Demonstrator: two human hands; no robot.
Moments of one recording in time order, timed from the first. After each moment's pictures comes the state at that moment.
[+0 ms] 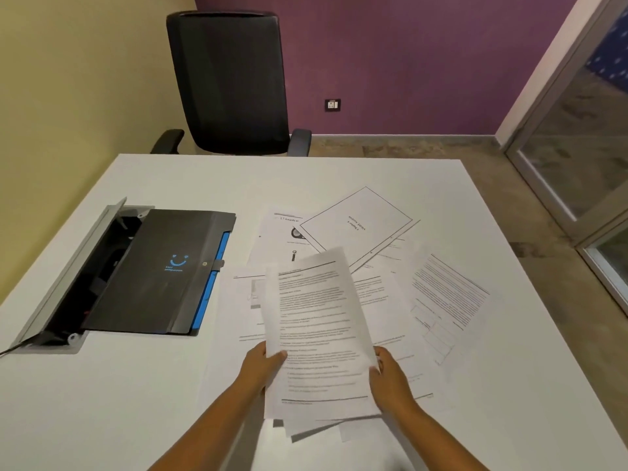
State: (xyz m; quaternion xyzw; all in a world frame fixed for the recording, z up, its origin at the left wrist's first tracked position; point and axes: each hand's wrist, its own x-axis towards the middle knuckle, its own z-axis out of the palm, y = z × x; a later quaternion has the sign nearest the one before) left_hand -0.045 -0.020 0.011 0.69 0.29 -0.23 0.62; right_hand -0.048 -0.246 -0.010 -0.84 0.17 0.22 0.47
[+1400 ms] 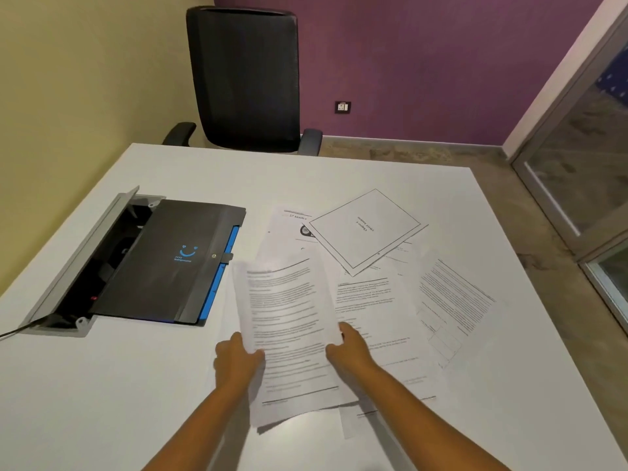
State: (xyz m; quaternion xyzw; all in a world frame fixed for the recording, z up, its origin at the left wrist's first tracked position) left_hand -0.052 0.016 0.001 0.83 0.34 -0.12 0.42; right_hand -0.012 -0.181 0.005 -0.82 0.11 0.27 0.49
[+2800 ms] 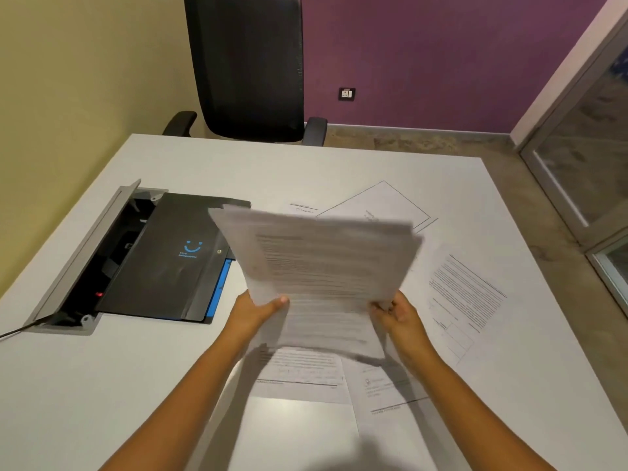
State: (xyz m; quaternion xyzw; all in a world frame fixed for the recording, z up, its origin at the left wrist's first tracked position) left_hand -0.006 0.025 0.062 0.71 0.22 -0.10 0.66; right_hand 0.009 -0.223 0.060 -0.73 0.05 0.14 0.67
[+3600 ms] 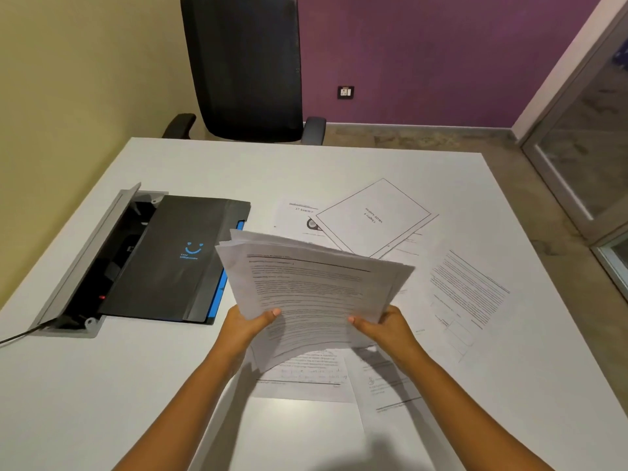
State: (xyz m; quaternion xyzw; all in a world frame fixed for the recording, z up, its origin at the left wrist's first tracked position) left_hand -0.028 0.025 0.067 0.68 0.19 -0.09 0.70; right_hand 0.004 -0.209 0.055 -0.73 0.07 0.20 0.65
